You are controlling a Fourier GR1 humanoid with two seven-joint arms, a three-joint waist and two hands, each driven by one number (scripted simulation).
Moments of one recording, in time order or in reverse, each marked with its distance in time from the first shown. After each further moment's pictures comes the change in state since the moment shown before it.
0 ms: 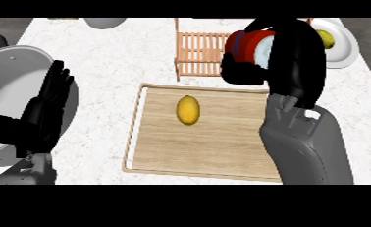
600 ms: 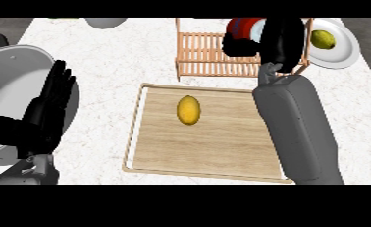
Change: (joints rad) left arm 0.003 -0.030 0.007 -0.027 -0.030 -0.014 0.026; right arm -0.083 -0.010 -0.139 0.374 -0.032 -0.268 -0.235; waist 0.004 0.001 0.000
